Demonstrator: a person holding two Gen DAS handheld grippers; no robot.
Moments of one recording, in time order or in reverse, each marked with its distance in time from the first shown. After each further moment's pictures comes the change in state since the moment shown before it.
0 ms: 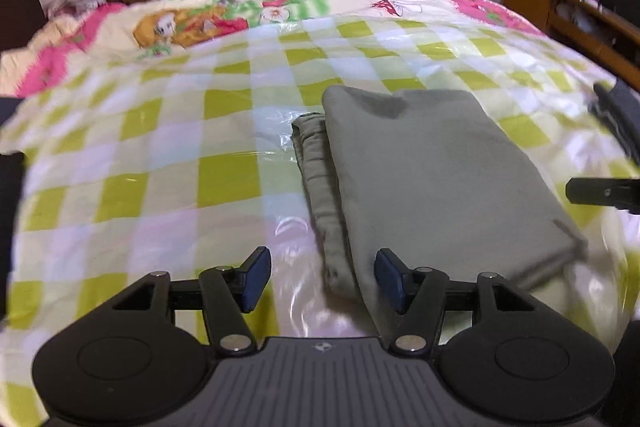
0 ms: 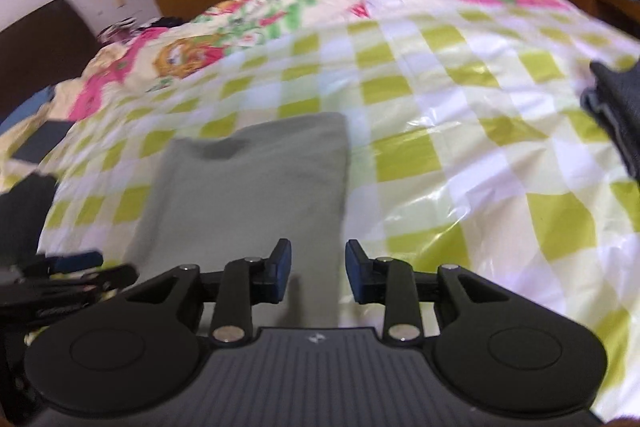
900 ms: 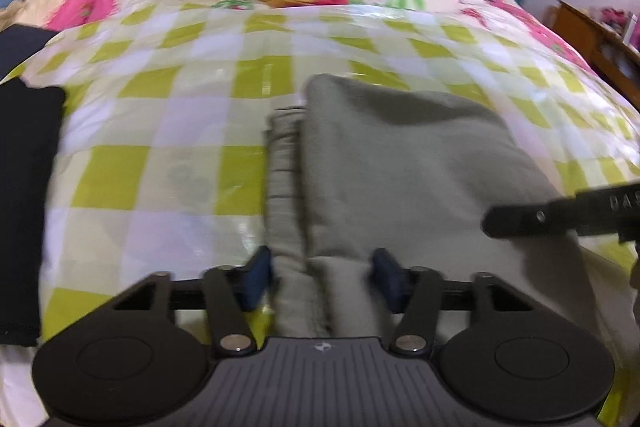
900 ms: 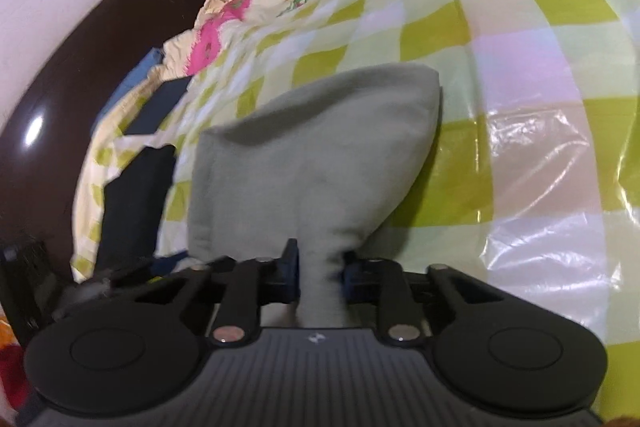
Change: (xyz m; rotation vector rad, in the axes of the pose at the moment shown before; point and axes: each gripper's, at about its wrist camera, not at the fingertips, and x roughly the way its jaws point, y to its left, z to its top) left arm 0.046 0.147 -0.004 -0.159 0.044 -0.037; right arm 0.176 0.086 0.034 0.118 0.272 0.483
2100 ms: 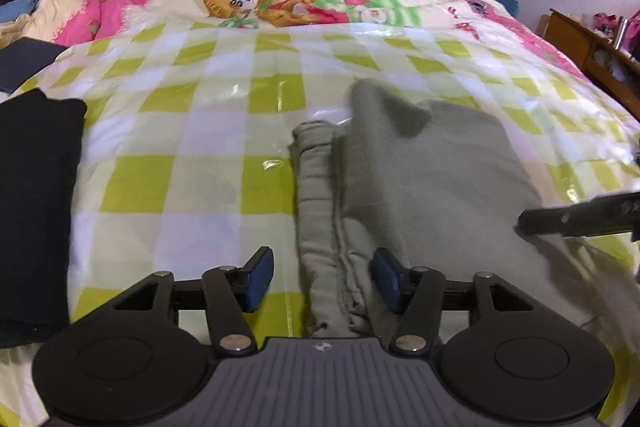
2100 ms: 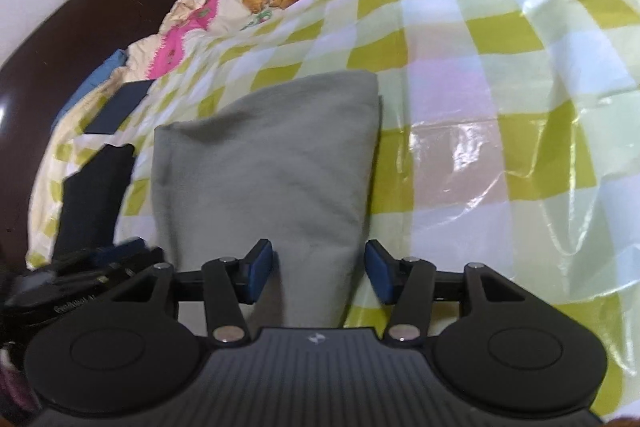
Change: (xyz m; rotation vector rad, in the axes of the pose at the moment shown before) left arm -0.020 0.019 -0.006 0.011 -0.056 0.007; right arm -0.027 0.000 -0.017 -0.004 -0.056 -0.118
